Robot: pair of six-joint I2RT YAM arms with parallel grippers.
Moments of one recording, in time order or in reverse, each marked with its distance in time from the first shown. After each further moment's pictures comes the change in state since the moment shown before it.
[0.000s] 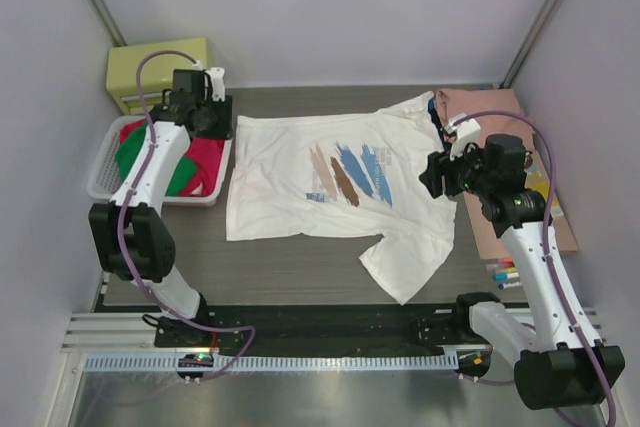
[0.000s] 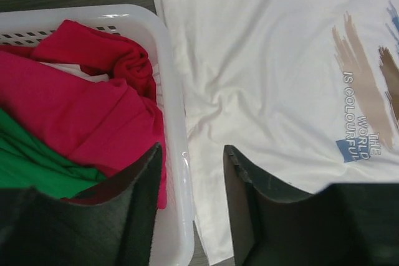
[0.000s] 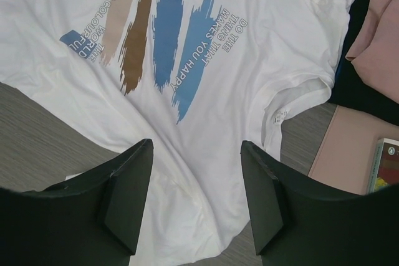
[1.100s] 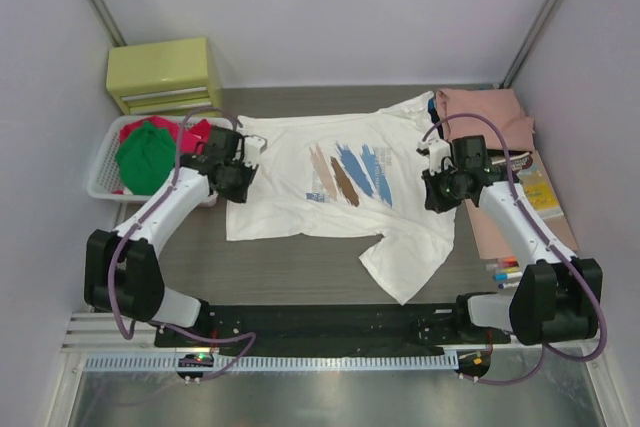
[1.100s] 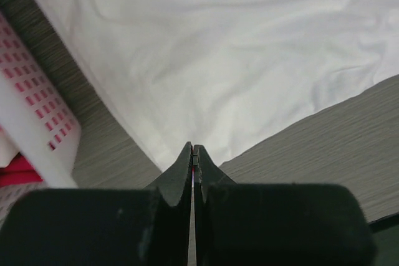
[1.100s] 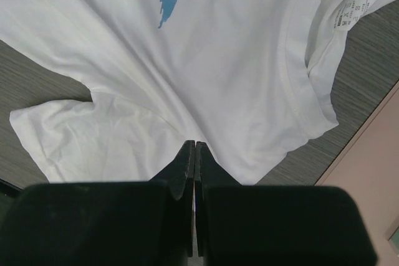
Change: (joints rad) left arm -0.169 -0.242 -0.470 -0.030 0.010 0.145; right arm 0.026 0.318 -0.018 -0.187 0.094 -0.091
